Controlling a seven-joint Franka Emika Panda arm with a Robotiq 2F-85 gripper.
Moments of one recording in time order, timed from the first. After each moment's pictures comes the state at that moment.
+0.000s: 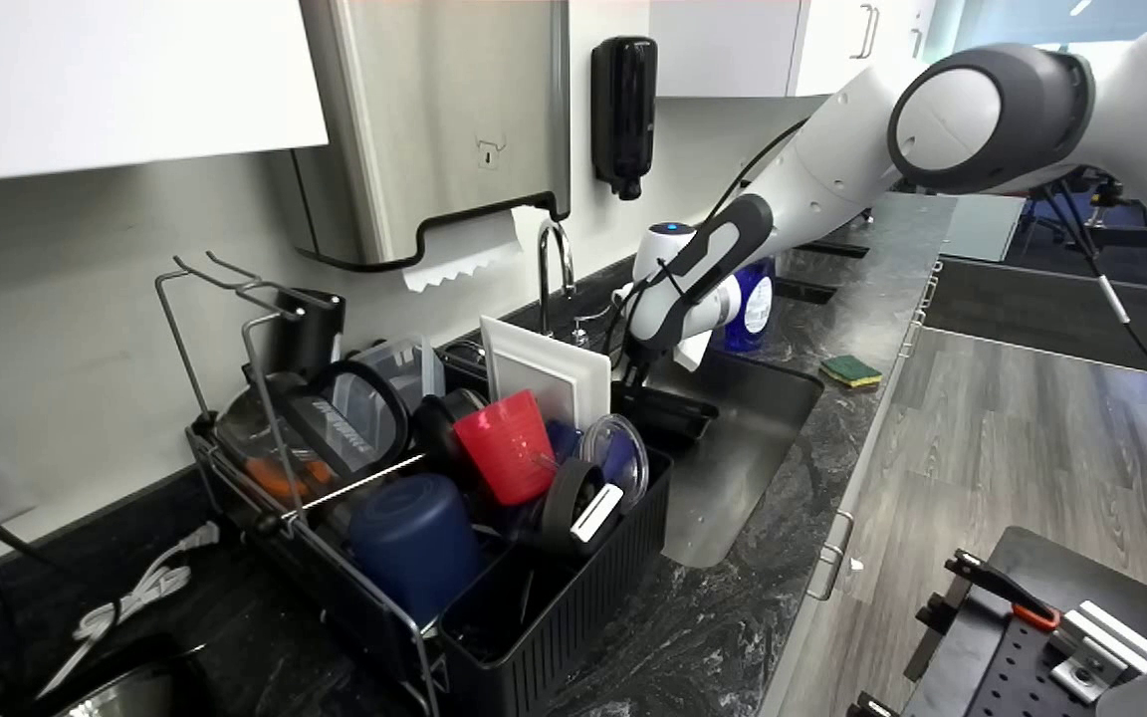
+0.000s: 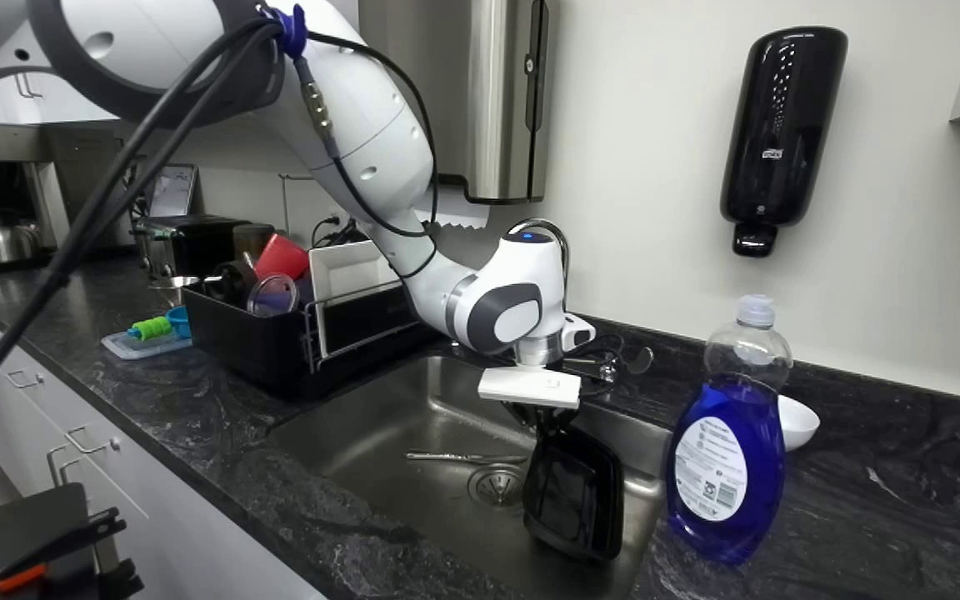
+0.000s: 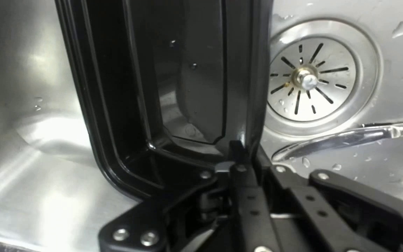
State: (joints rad) arm -0.21 0.90 0.09 -1.59 -0.11 2.70 -0.56
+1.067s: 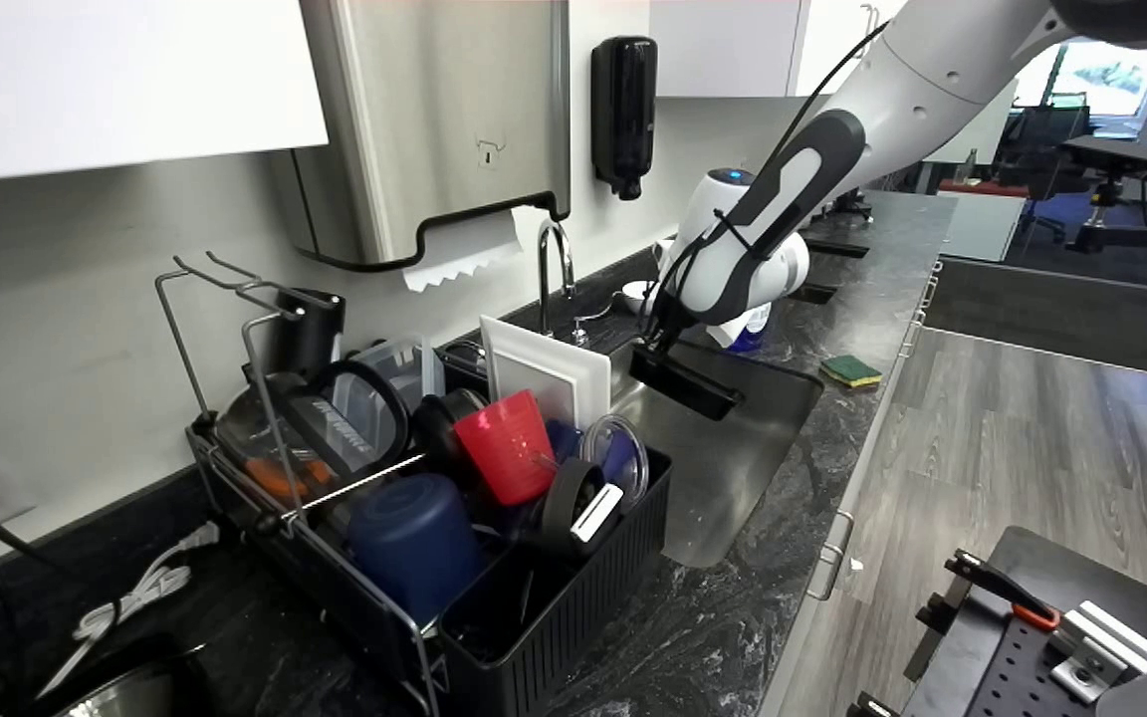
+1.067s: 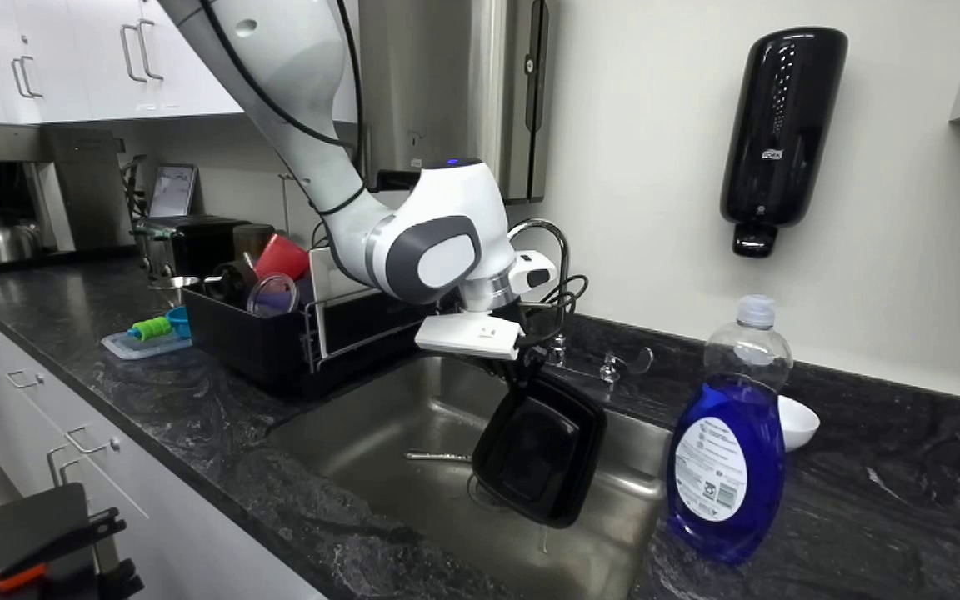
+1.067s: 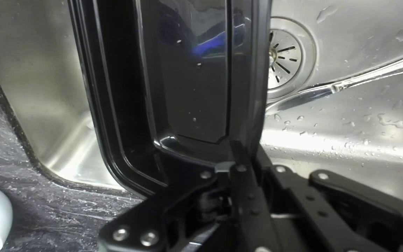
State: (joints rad) arm -0.21 0.50 0.08 -2.06 -0.10 2.94 -0.38
